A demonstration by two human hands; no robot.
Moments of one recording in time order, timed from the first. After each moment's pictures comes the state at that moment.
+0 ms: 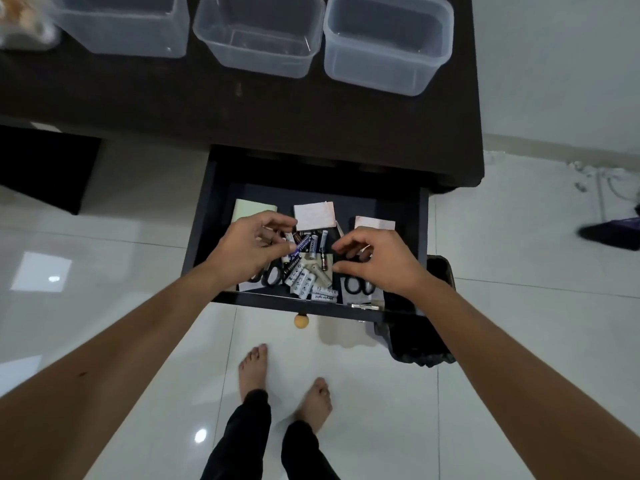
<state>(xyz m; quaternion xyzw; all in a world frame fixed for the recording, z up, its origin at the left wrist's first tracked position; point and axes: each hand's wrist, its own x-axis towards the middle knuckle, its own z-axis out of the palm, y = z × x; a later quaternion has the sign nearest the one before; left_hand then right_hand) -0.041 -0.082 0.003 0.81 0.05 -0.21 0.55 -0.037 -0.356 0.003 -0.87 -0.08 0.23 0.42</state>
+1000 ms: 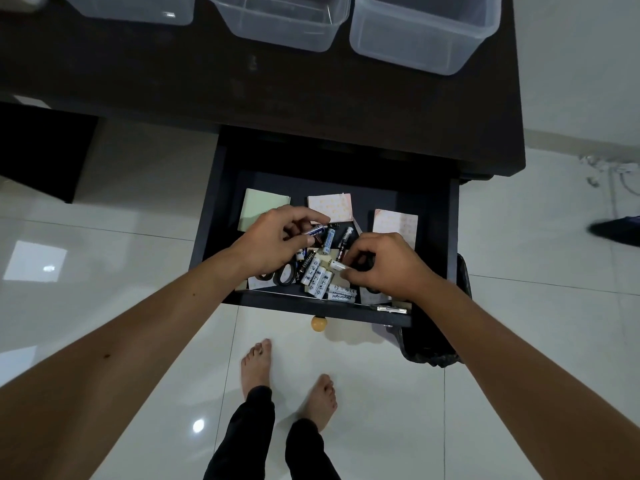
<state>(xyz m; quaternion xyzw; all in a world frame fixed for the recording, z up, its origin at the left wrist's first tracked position) -0.023 -0.085 -0.029 0.81 -0.04 -0.25 0.53 -0.038 -0.338 -0.028 -0.90 -0.13 0.25 0.33</state>
